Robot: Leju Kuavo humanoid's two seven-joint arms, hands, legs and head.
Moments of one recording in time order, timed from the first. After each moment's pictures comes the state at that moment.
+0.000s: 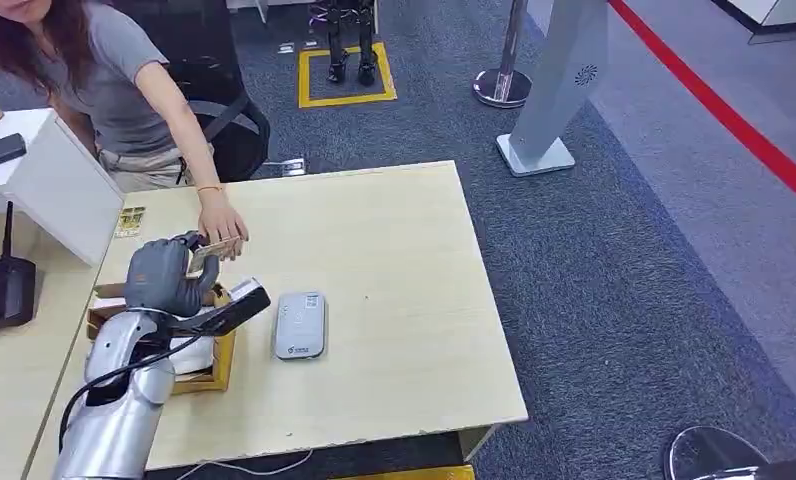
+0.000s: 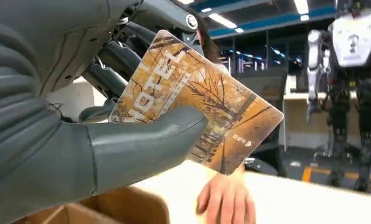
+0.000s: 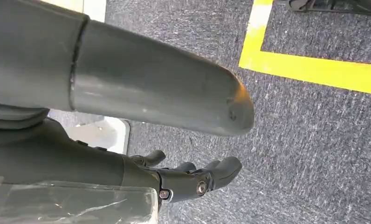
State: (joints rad) left arm -0.36 0.05 -0.10 -1.29 -1.24 0.05 -0.11; right arm -0.11 0.08 -1.04 -0.22 1.56 -0.03 0.02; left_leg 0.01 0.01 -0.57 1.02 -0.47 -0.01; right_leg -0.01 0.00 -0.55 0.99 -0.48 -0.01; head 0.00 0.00
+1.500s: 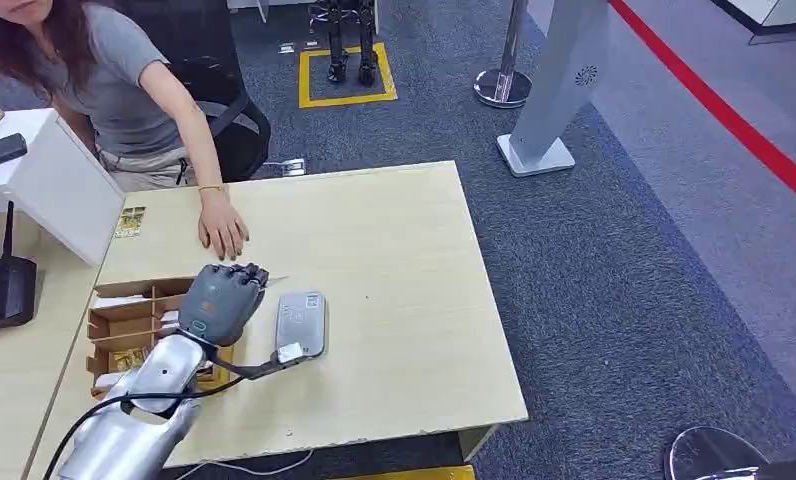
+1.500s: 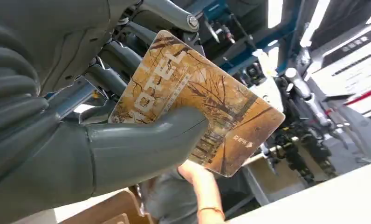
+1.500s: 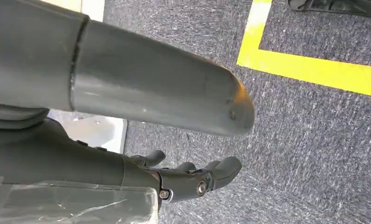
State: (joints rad) left arm -0.37 0.19 -0.48 -1.22 -1.57 0.28 -0.03; right arm -0.12 0.08 -1.01 -0.22 1.57 -0.03 0.02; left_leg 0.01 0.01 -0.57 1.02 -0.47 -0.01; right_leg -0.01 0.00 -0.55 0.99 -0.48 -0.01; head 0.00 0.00
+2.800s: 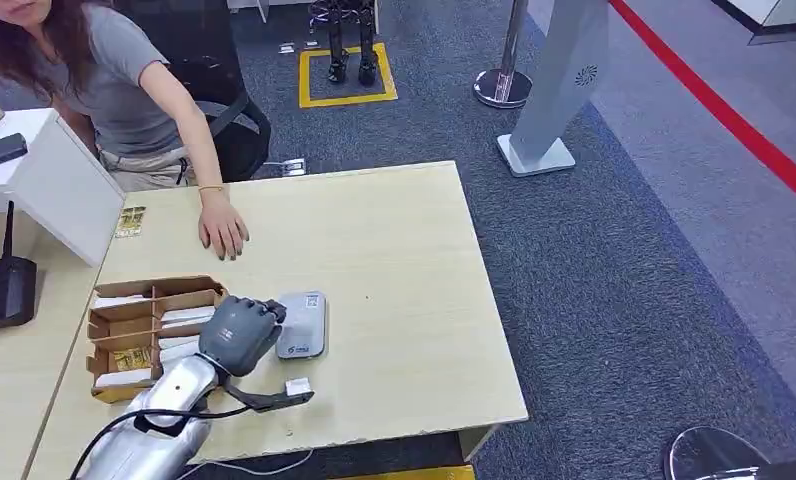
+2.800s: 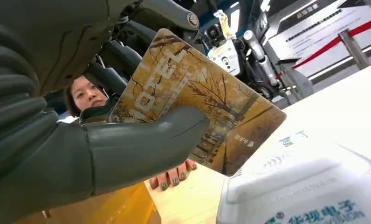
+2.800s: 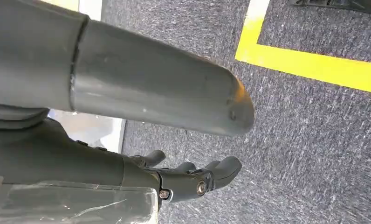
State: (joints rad) left arm -0.34 0.16 -0.47 -1.09 -1.47 0.25 -0.16; right arm -0.12 0.08 -0.99 -0.22 1.57 -0.04 0.03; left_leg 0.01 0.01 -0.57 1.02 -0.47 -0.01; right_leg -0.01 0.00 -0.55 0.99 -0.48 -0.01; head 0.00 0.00
